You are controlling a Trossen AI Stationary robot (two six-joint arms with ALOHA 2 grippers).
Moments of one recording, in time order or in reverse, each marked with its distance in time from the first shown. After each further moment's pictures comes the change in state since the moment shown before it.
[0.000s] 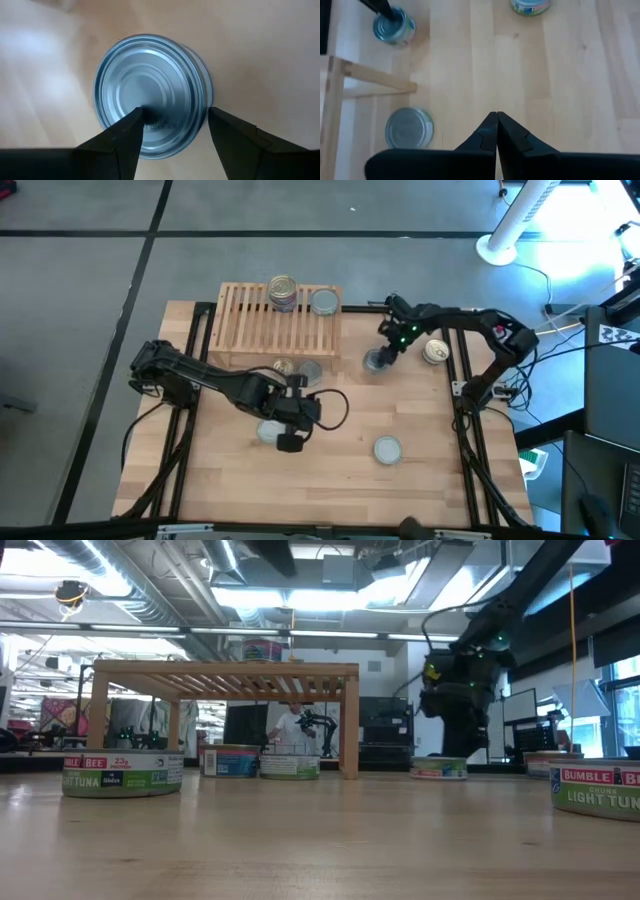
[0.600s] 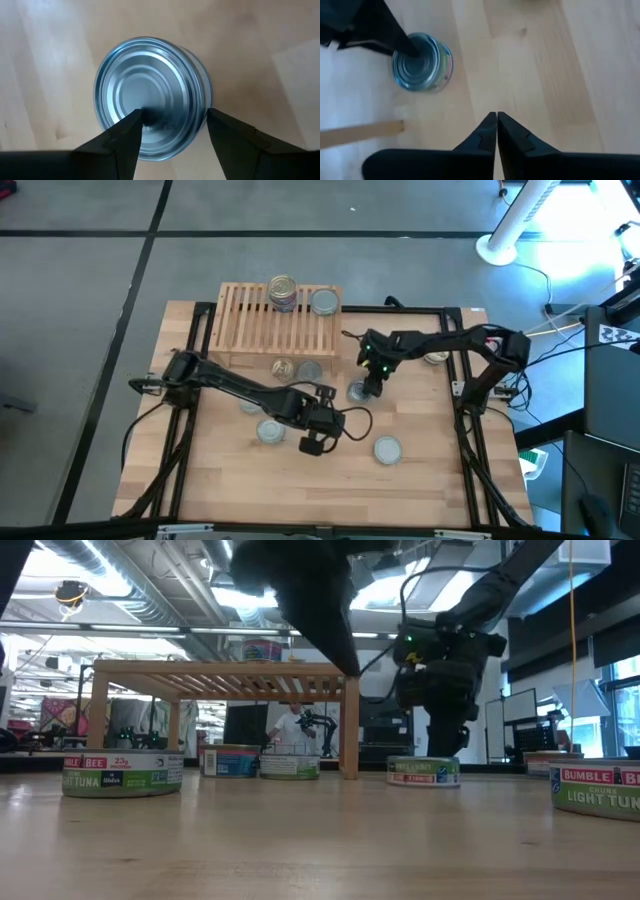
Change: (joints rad) left arm 0.042 0.251 0.000 0.224 -0.014 0.228; right arm 0.401 0.003 -0.003 0.104 0.018 0.201
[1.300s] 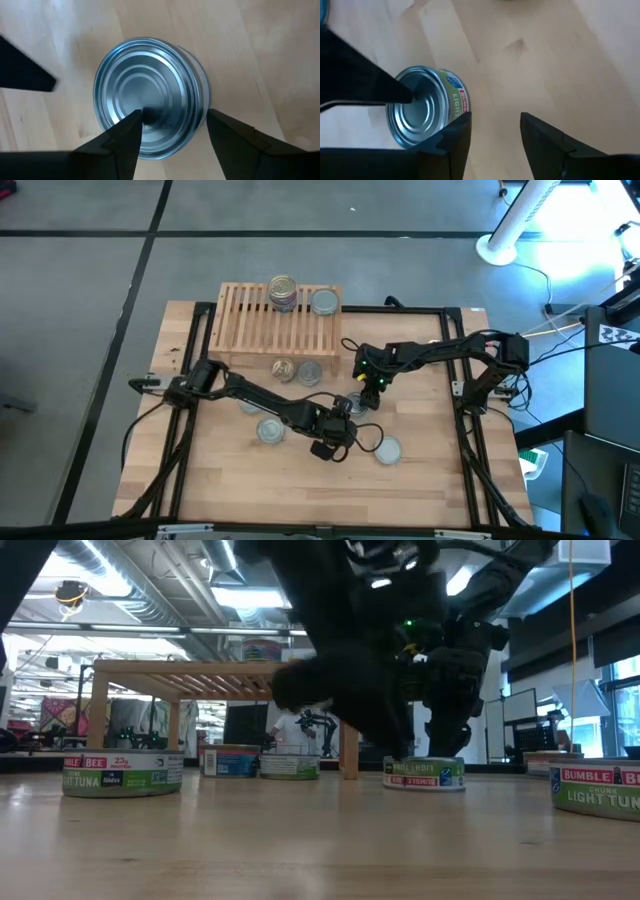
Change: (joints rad) left arm 0.010 0.189 0.000 0.244 -0.032 0.249; right arm 0.132 0.000 0.000 0.035 0.019 0.100
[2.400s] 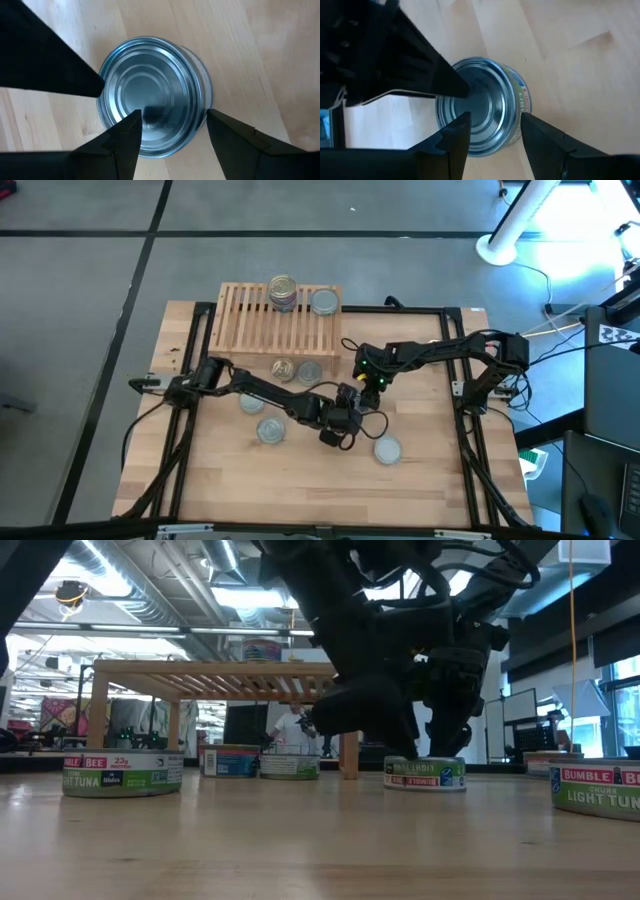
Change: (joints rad) left arm 0.056 0.023 0.000 0.088 -0.107 0.036; right arm -0.002 0.000 0.000 -0.003 -0.018 -0.004
